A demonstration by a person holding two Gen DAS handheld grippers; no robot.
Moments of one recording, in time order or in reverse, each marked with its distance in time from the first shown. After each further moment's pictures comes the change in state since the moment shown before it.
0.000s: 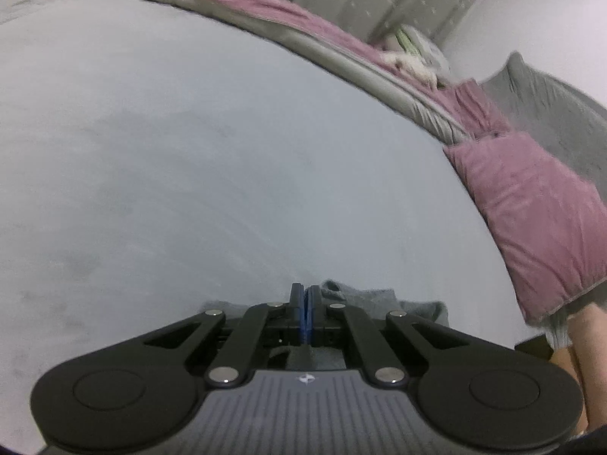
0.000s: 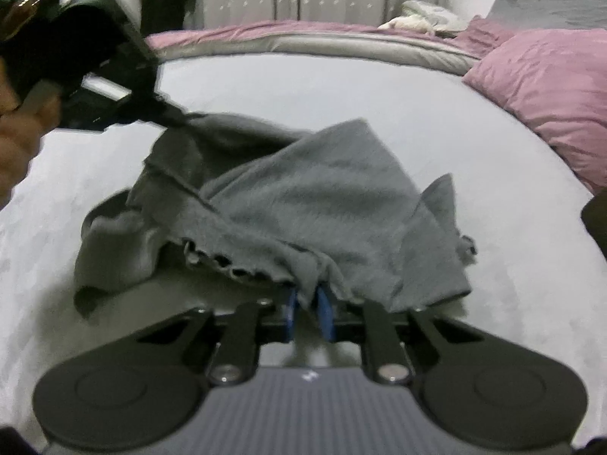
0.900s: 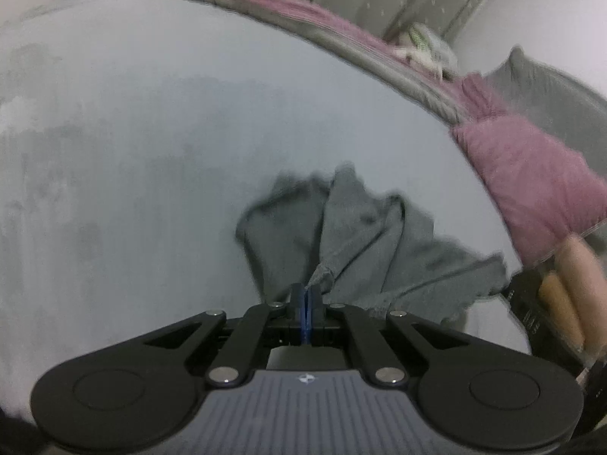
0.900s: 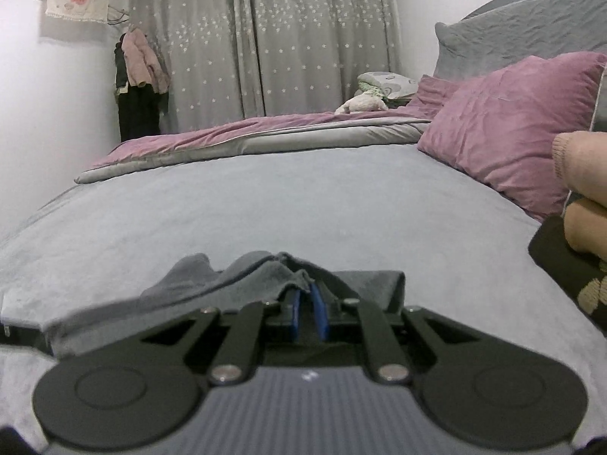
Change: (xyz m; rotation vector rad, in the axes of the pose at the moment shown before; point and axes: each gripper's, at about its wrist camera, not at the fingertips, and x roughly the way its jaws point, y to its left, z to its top) left arm -0.115 0.029 -0.126 0.011 0.053 0.059; right arm -0.074 -0.050 0.010 0.146 -0.265 -0.008
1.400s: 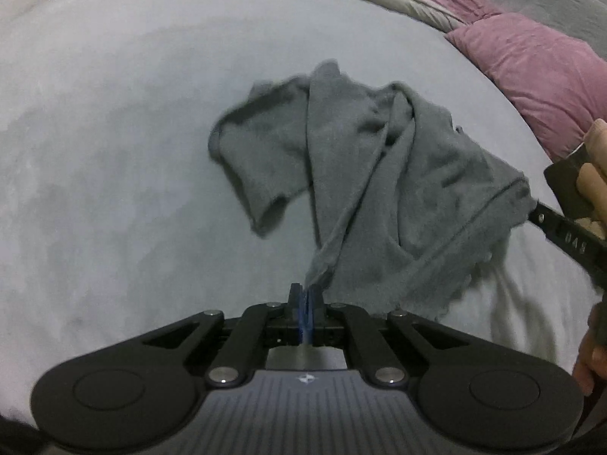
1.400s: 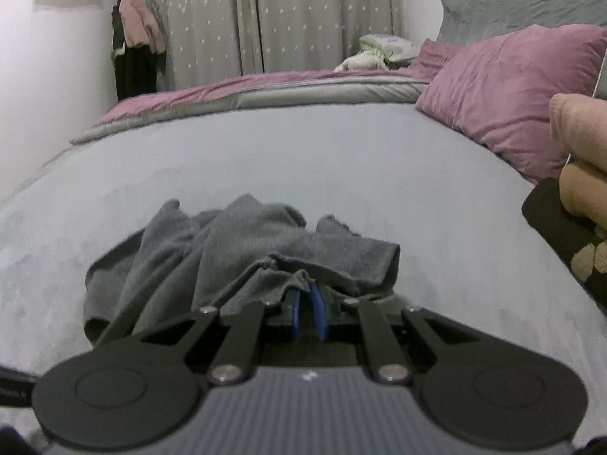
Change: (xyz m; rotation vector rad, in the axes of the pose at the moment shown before) left arm 0.042 -0.028 -0.031 0.212 0.134 0.089; right arm 0.009 -0.009 -0.028 -0.037 0.144 -0.007
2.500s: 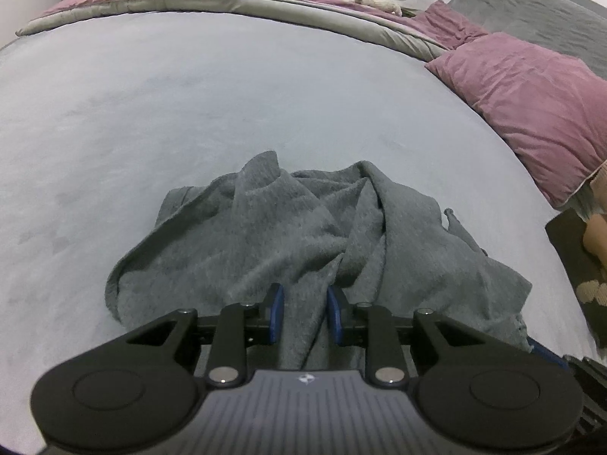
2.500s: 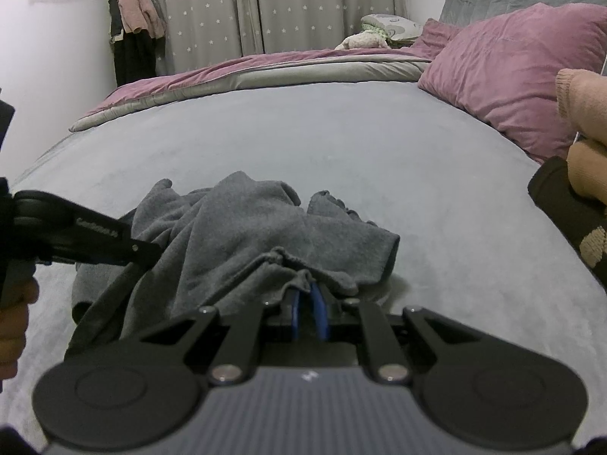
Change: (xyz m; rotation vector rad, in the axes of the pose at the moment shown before) left arm 0.064 -0.041 0.087 0.021 -0.095 -0.029; right arm 0.014 -0.009 0.000 0.009 0.057 0.020
